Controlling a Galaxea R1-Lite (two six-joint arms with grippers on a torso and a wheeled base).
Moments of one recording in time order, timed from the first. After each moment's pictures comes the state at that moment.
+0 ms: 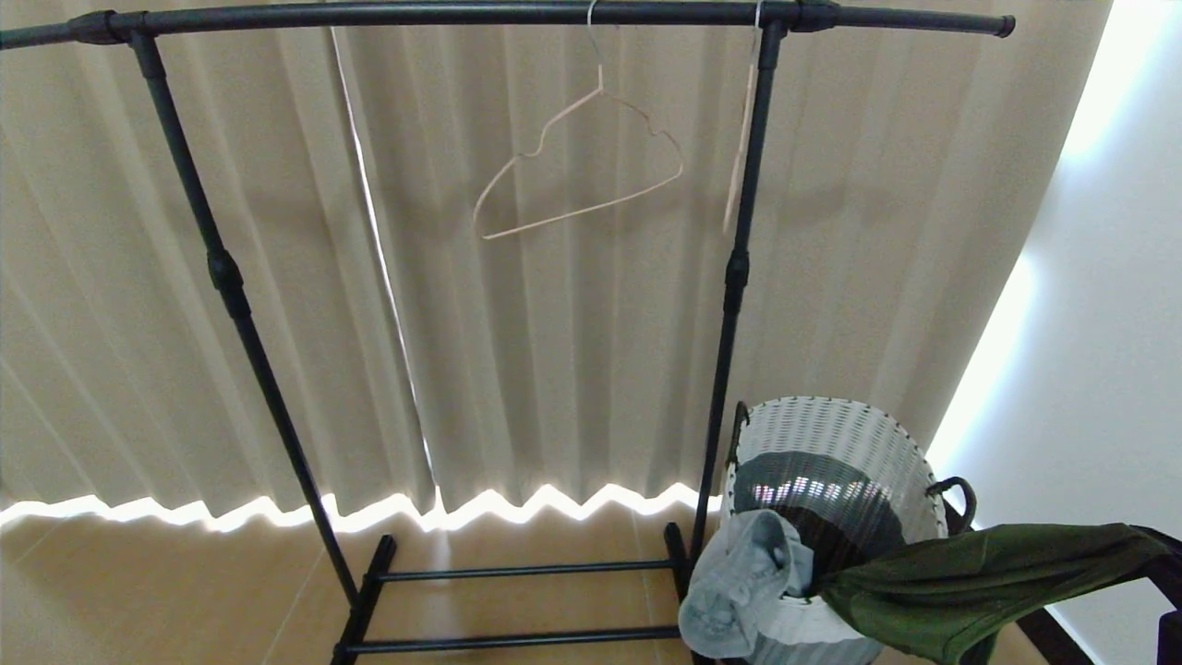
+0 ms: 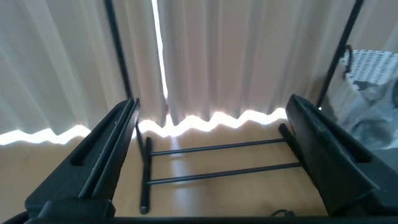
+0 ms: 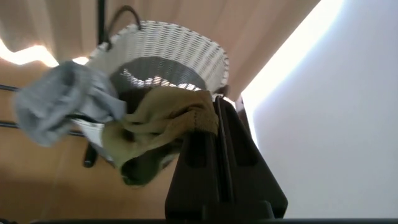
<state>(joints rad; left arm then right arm) 0.00 0.01 0.00 0.02 -0.06 0.03 0.08 0.91 -0.11 -0.51 -0.19 -0.29</state>
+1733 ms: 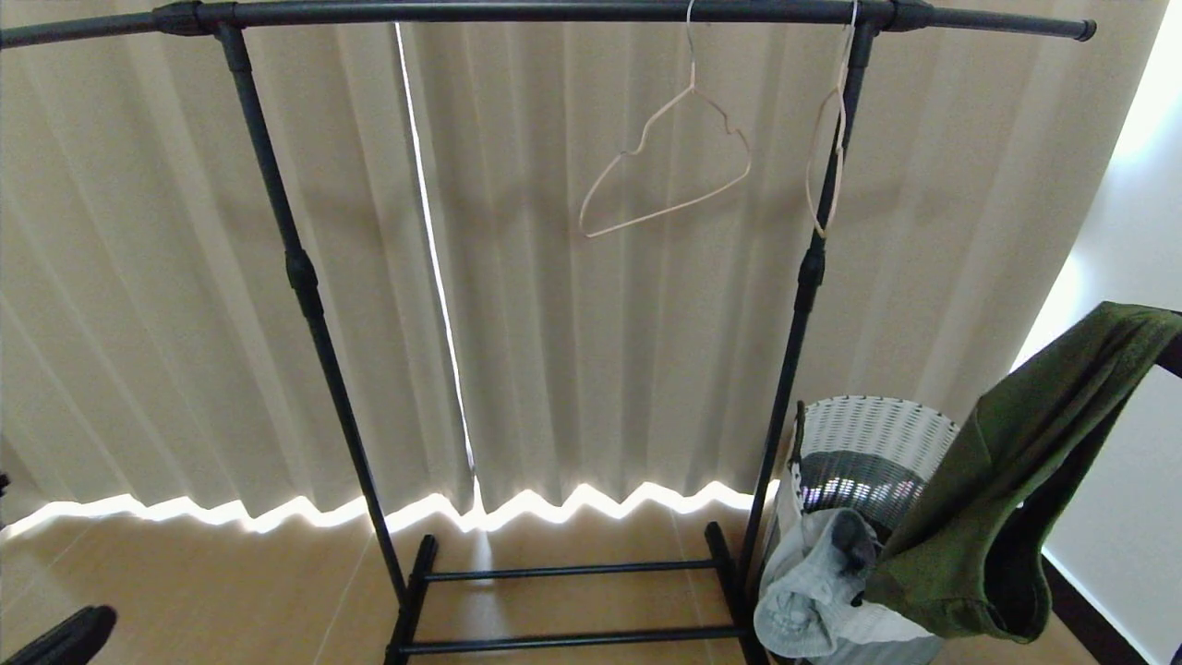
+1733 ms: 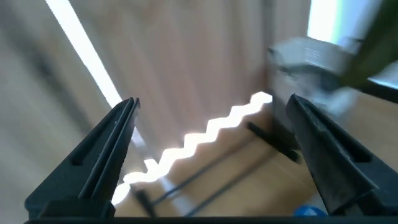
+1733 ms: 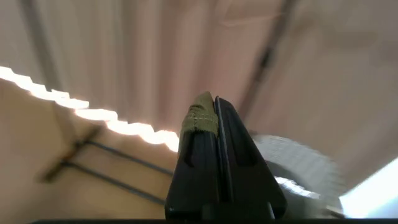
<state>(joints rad) -0.20 0.59 -0.46 -0.10 -0.31 0.21 0.42 0.98 -0.74 -0.15 -0.06 -0.08</state>
